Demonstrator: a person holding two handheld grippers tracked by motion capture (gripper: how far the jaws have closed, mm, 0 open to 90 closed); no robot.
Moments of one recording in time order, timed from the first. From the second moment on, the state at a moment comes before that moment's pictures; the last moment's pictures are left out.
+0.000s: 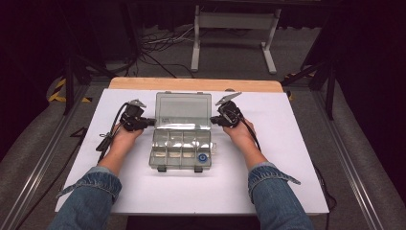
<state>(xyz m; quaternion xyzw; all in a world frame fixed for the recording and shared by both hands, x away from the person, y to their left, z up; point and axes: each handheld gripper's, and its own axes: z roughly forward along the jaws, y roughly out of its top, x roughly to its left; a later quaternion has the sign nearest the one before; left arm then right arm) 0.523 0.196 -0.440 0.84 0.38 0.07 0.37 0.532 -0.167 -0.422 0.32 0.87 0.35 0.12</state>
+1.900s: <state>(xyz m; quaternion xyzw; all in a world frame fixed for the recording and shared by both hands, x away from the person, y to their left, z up) 0.500 0.210 -0.402 0.82 0.34 0.09 0.46 0.501 -0.177 -0.366 0.27 0.85 0.43 0.14</state>
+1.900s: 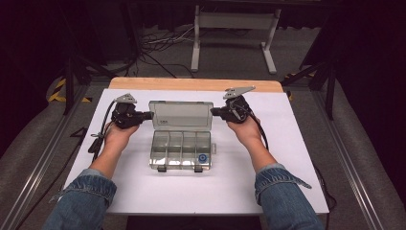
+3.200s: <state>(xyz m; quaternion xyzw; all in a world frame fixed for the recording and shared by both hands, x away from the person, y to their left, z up) 0.455 0.221 -0.377 0.82 0.28 0.06 0.50 0.443 -0.178 -0.345 0.22 0.85 0.46 0.12</state>
